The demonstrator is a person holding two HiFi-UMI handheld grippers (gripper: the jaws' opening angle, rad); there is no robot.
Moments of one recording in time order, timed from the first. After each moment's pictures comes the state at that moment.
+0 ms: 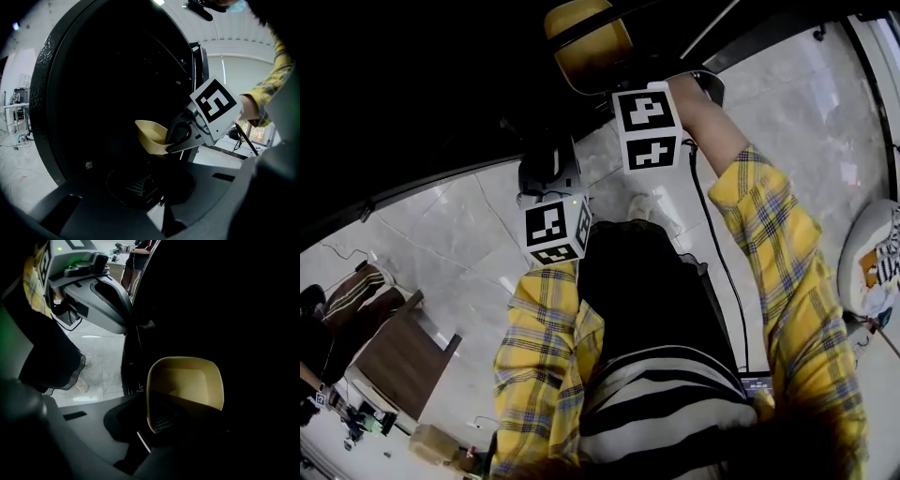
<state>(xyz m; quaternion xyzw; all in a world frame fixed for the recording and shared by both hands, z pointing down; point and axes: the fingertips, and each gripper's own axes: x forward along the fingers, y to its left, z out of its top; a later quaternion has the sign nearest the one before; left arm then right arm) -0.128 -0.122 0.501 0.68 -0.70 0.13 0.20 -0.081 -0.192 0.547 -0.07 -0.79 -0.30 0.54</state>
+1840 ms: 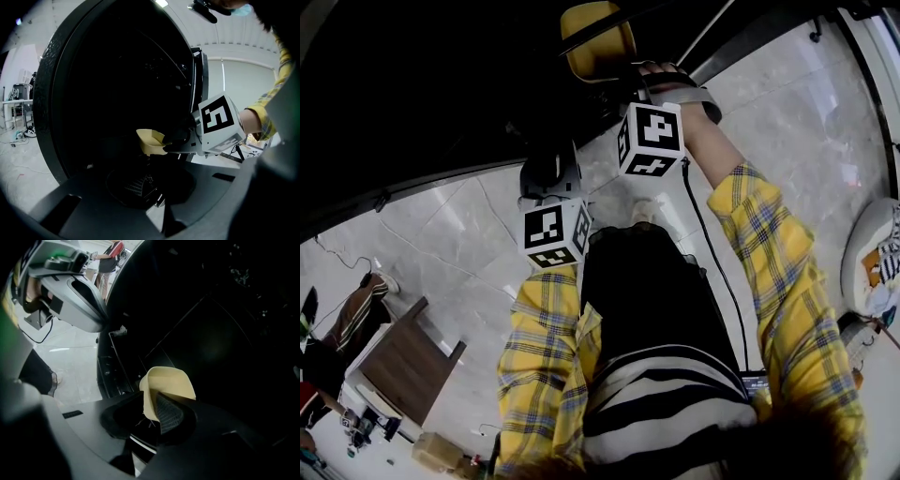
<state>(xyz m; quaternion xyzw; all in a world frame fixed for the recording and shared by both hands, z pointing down) -0.134 -0.117 0.490 0.69 -0.69 0.11 0.20 -0.090 -0.212 0.530 0.10 -0.83 -0.28 0.47</state>
